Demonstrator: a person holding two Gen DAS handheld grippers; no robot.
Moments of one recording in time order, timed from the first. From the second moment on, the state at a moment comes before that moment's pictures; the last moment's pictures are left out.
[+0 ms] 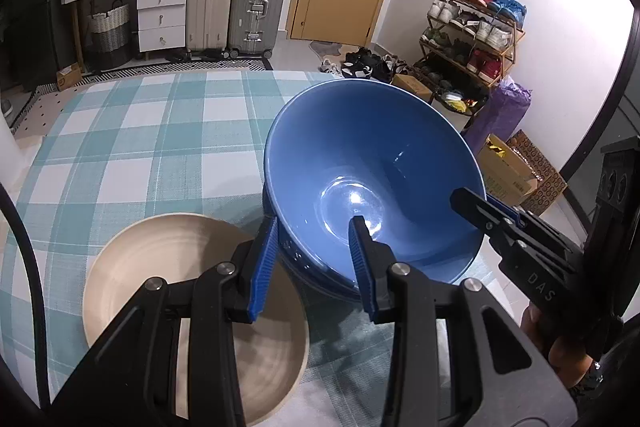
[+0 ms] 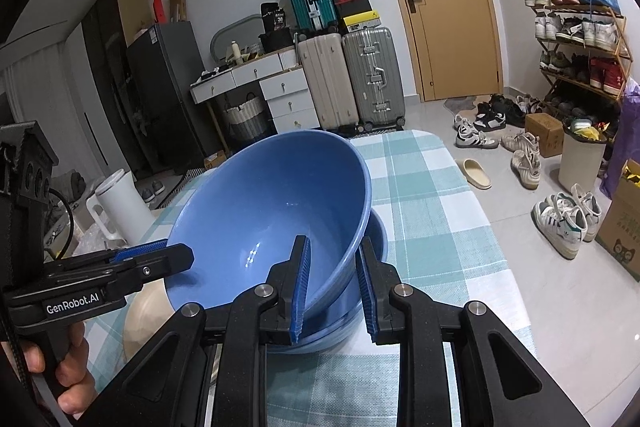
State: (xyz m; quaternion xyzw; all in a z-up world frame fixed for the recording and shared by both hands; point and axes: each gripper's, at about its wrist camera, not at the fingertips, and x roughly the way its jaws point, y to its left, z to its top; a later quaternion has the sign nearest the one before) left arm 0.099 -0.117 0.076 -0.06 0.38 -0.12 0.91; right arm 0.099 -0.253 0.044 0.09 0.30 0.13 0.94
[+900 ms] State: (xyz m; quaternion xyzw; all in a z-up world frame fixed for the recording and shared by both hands) left arm 0.130 -0.118 0.029 -0.04 0.41 -0.11 0.90; right arm 0.111 -0.246 0.015 0.04 0.33 0.10 0.94
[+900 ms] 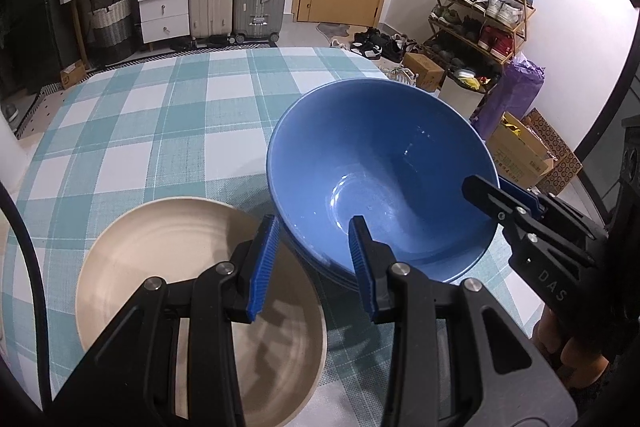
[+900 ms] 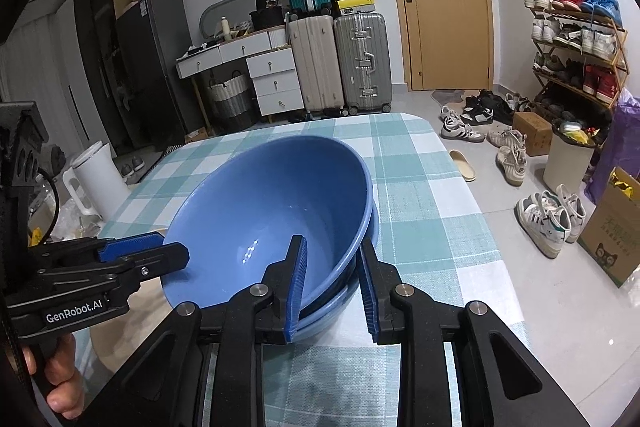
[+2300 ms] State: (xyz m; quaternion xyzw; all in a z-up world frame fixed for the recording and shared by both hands) left arm 0.204 -0.084 -0.014 -0.16 0.46 -0.13 0.86; right arm 0.131 -0.282 -0.028 0.22 0.35 0.14 0.90
